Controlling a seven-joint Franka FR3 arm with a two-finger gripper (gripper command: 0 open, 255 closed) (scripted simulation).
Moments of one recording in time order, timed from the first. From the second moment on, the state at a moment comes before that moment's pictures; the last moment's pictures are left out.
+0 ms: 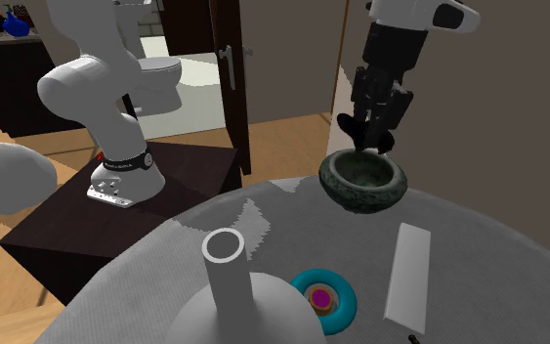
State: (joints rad) arm -0.07 0.25 -0.15 -1.59 -0.07 1.76 -0.44
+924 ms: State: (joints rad) arm -0.05 0.31 -0.13 -1.68 -0.07 1.90 -0.40
